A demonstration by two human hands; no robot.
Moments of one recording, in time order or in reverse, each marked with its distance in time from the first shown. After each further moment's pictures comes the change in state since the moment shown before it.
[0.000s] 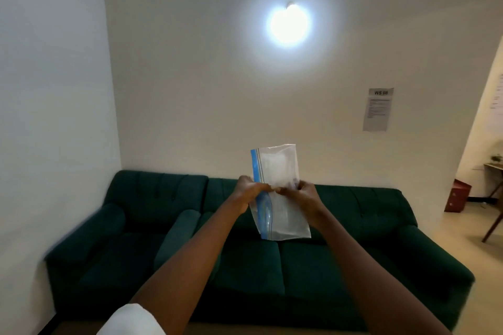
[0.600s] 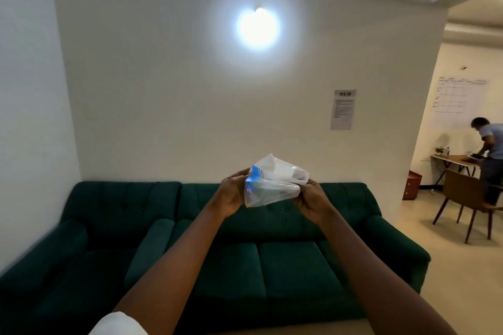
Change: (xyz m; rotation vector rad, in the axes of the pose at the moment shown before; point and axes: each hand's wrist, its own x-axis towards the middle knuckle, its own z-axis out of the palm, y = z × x) left_hand 0.018 -0.004 0.000 -0.658 -0.306 -0.023; right_hand -0.015 -0.026 -0.038 0.553 0.157 0.067
